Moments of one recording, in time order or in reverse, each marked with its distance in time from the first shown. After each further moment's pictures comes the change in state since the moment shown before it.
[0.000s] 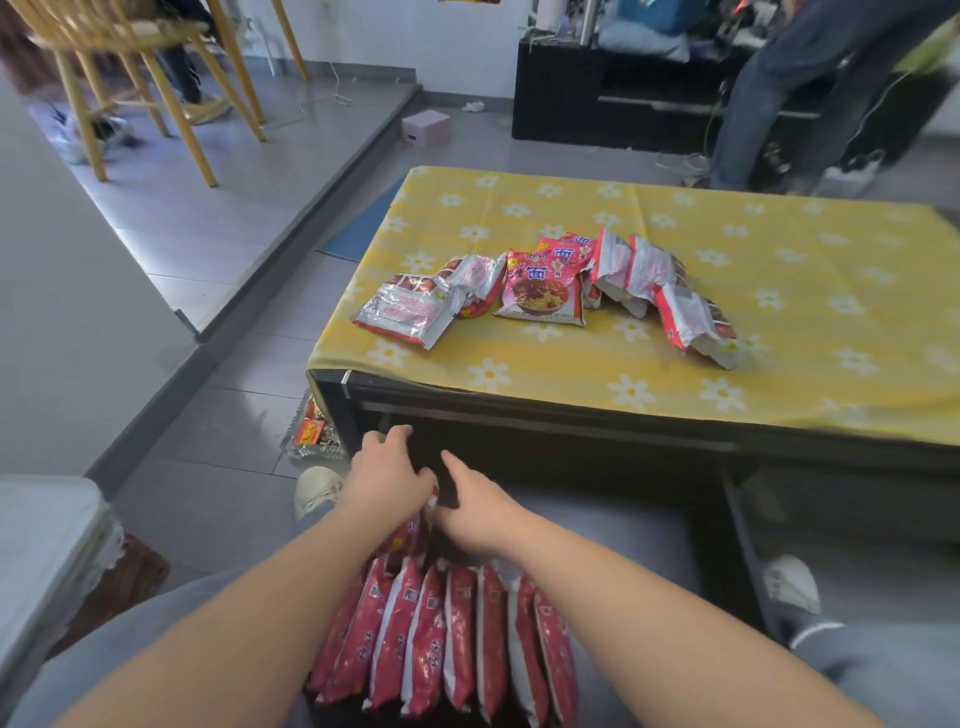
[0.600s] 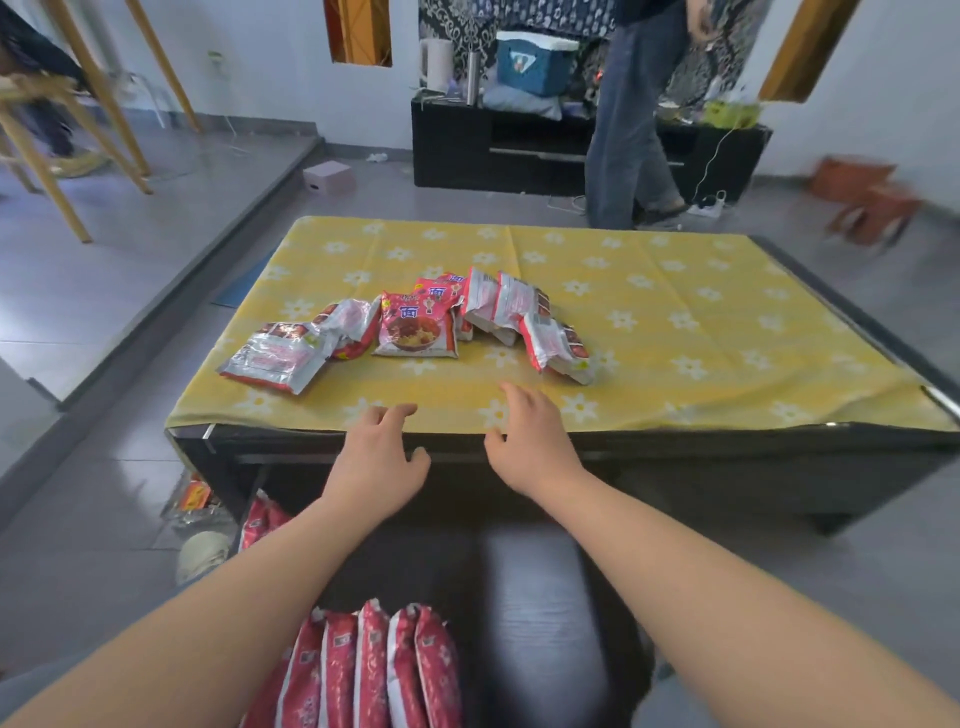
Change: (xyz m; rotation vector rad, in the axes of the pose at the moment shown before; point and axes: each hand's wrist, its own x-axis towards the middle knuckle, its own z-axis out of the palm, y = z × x) left_hand -0.012 0.141 0.026 -0.063 0.120 0.410; right_hand -0.080 0.087 -0.172 -0.221 0.665 0.026
